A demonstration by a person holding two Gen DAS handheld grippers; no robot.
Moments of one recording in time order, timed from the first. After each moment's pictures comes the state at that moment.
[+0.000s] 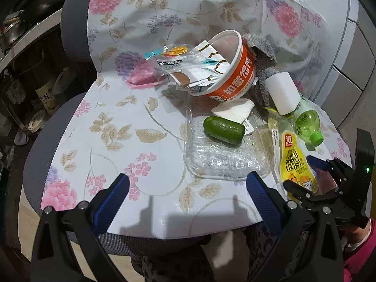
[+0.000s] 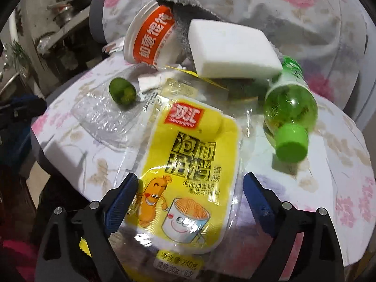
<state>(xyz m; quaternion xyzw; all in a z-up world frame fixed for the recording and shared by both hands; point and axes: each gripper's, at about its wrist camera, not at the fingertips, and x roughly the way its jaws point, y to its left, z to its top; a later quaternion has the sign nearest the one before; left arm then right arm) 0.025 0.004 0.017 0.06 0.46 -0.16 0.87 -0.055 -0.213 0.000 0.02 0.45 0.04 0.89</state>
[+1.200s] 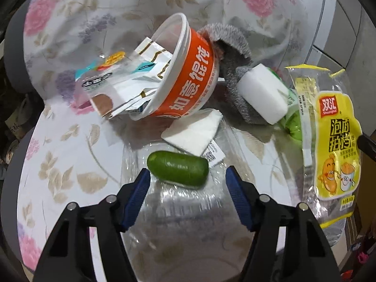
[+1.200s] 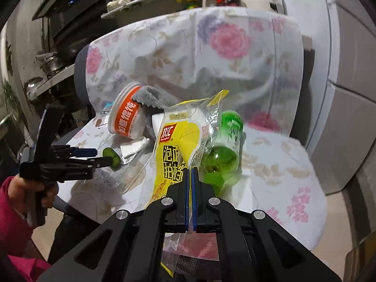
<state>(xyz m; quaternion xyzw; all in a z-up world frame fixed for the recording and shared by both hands) 0.078 -0.070 -0.012 0.11 0.45 -0.26 0.85 -0.114 -0.277 0.088 0.06 0.35 -0.04 0.94</state>
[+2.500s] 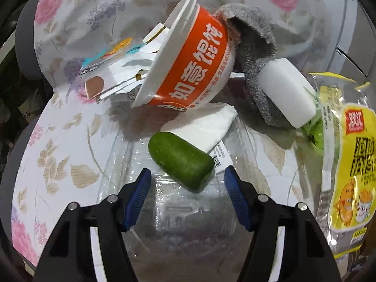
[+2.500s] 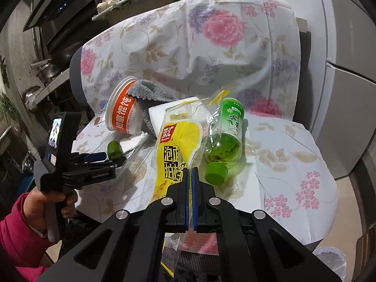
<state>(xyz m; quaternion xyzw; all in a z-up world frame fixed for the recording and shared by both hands) 0.077 -0.089 -0.039 0.09 0.46 -0.19 0.86 -0.113 -0.278 0.081 0.09 0.36 -0.05 0.93</state>
